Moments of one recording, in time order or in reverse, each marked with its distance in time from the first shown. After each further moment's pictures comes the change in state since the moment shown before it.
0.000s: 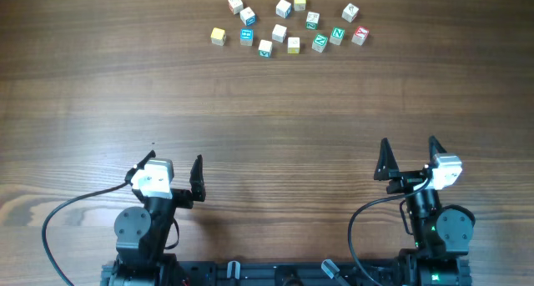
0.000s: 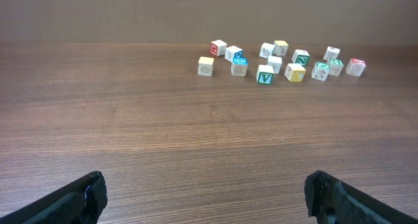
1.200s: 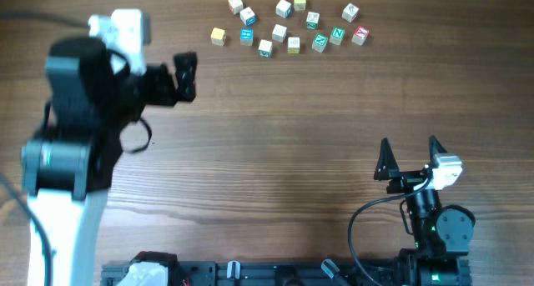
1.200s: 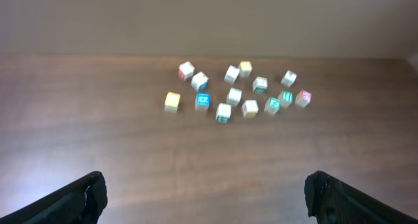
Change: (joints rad) left arm -0.055 1.212 1.427 -0.557 0.074 -0.069; right arm 0.000 -0.002 0.000 0.000 0.000 0.000
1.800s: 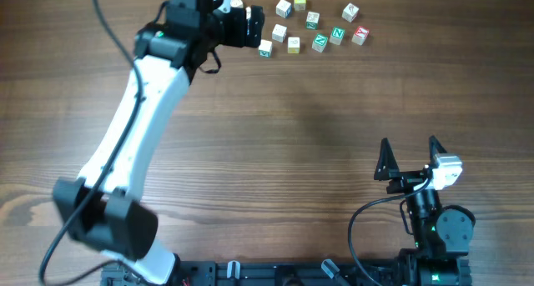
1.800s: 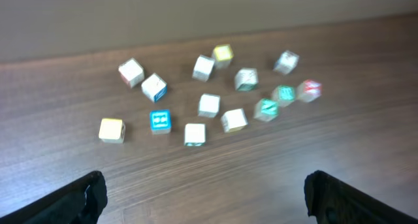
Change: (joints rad) left arm -0.177 0.577 0.188 0.251 -0.038 -0.006; right arm 0.000 0.000 0.000 0.000 0.000 0.000
